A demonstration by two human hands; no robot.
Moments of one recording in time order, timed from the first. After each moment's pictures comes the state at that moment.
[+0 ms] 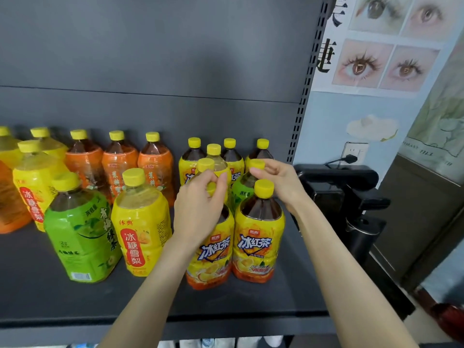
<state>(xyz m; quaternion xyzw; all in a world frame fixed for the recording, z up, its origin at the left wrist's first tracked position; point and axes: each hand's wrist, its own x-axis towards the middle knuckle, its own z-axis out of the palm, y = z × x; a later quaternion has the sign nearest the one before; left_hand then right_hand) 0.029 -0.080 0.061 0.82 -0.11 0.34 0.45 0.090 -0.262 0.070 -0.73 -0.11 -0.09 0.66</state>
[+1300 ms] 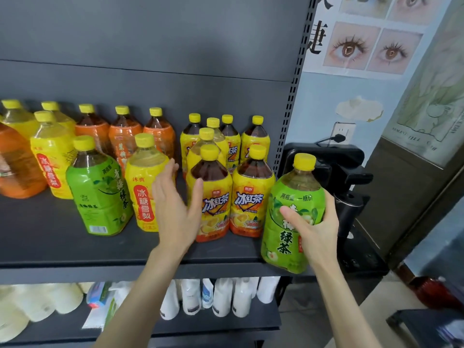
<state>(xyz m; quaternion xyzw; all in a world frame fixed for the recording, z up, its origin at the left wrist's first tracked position) -0.037 -0.052 0.001 0.77 -0.07 0.43 0.46 -0.081 -0.282 -0.006 -0.69 -0.03 -0.31 0.65</state>
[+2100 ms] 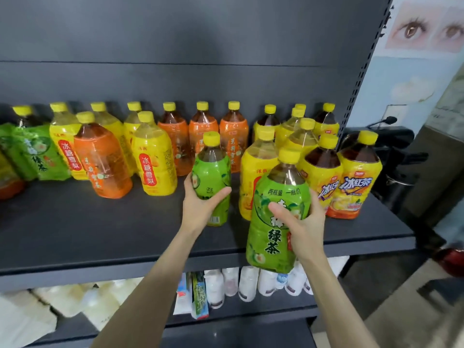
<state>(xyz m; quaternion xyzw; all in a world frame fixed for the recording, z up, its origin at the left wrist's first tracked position) 0.017 0.170 -0.043 0.72 -0.02 0.11 0.68 -0.084 -0.018 -0.016 -0.65 -0.01 -0.27 0.71</state>
